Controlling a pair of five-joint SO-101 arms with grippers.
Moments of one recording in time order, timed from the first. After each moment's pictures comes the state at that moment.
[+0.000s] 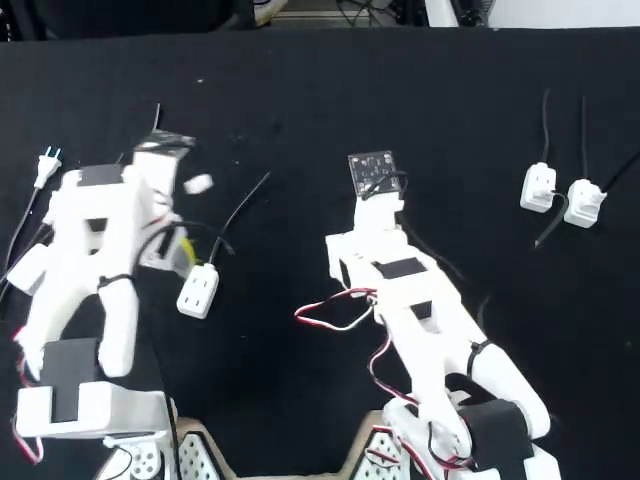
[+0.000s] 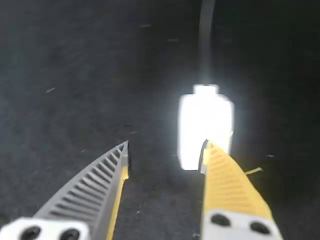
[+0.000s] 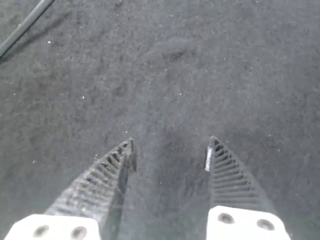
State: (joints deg) left arm -11.8 -4.9 21.8 76.2 -23.8; right arm -13.9 -20.6 63.2 21.4 -5.7
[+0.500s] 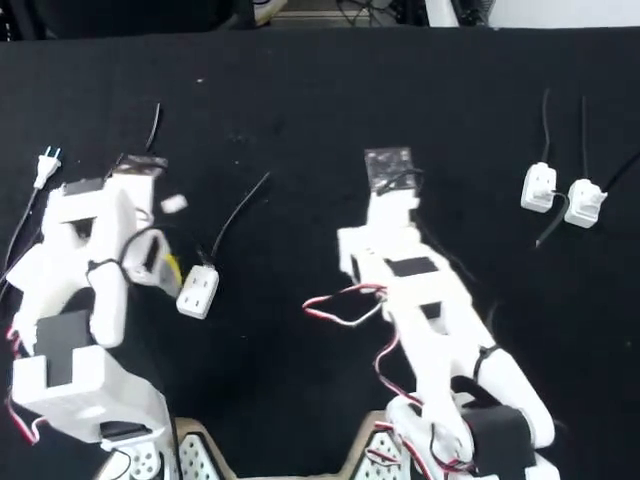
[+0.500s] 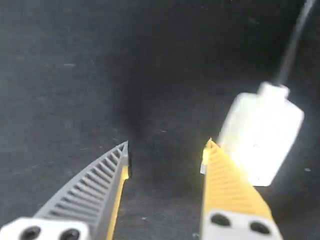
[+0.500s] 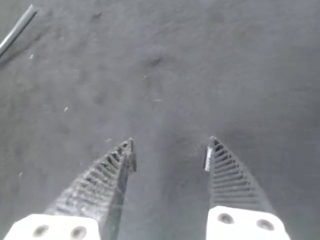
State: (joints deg) left arm -17.6 3.7 25.5 70.7 -23.5; right arm -9.3 -22.6 63.2 21.4 -5.9
